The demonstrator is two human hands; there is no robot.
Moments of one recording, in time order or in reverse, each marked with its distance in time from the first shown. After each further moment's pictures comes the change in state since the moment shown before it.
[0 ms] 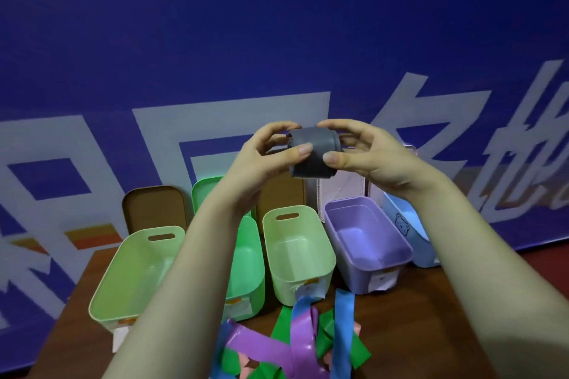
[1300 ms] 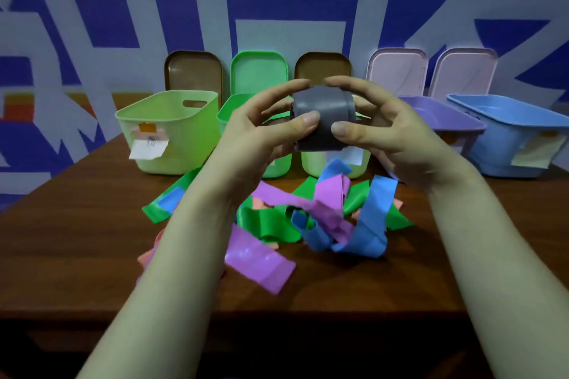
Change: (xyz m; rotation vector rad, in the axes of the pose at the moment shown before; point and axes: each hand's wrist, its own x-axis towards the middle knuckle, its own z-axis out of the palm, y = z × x) left_hand -0.245 -0.241 0.033 -0.064 0.249 0.170; right_hand -0.178 0.252 0.109 0.081 -0.203 -0.242
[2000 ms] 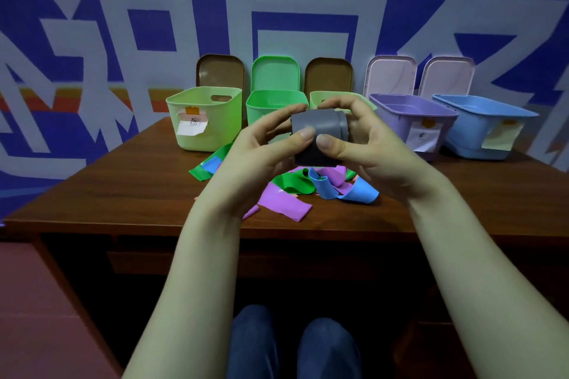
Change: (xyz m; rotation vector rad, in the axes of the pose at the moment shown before) left_hand -0.131 0.032 -0.006 0.010 -0.035 -0.019; right_hand -0.087 -0.030 0.086 0.057 -0.079 0.003
